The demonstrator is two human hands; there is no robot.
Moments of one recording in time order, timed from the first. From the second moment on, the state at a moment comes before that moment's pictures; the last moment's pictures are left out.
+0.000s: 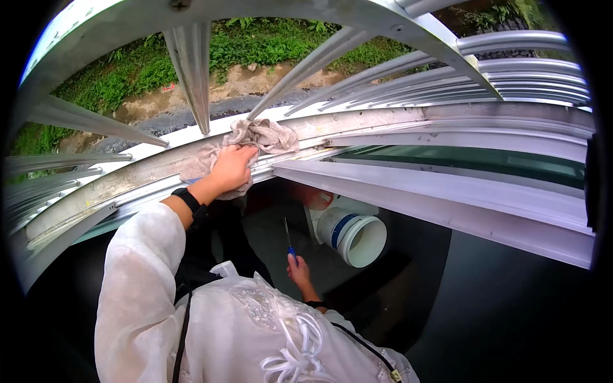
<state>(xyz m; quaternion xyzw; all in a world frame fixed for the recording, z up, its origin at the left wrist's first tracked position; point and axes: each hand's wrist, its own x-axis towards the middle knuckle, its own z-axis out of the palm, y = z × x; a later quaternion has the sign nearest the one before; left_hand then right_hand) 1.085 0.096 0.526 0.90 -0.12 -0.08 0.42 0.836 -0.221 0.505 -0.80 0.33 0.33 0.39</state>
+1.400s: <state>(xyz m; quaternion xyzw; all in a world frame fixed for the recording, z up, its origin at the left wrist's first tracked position) 1.048 0.126 0.550 0.94 -0.03 0.02 0.33 0.855 -0.293 0.536 -0.84 0.28 0.32 0.33</state>
